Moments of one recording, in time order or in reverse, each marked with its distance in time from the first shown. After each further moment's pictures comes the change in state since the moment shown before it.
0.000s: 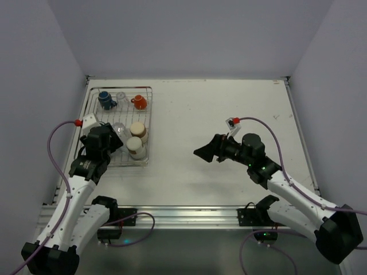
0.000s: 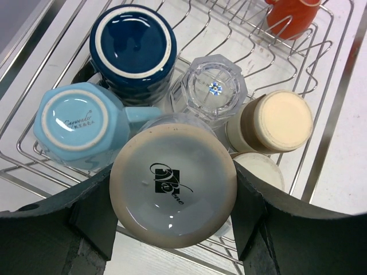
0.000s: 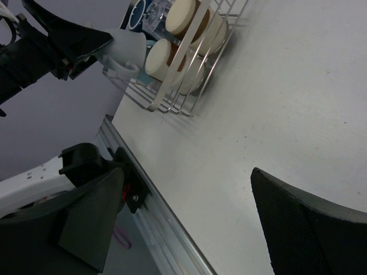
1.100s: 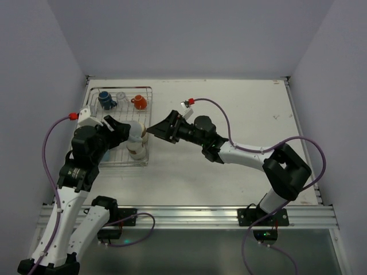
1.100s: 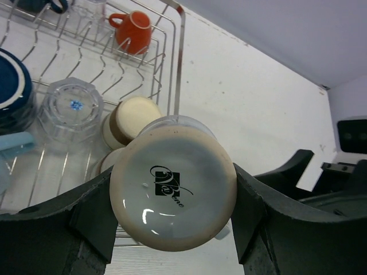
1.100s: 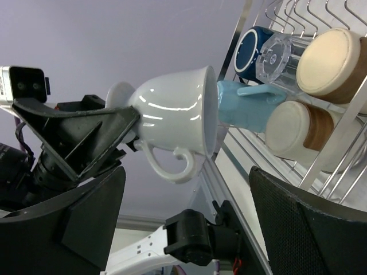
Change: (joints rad) left arm 0.000 -0.102 0.135 0.043 0.375 -0.061; right arm 0.291 0.774 0.476 0.524 0.108 0.454
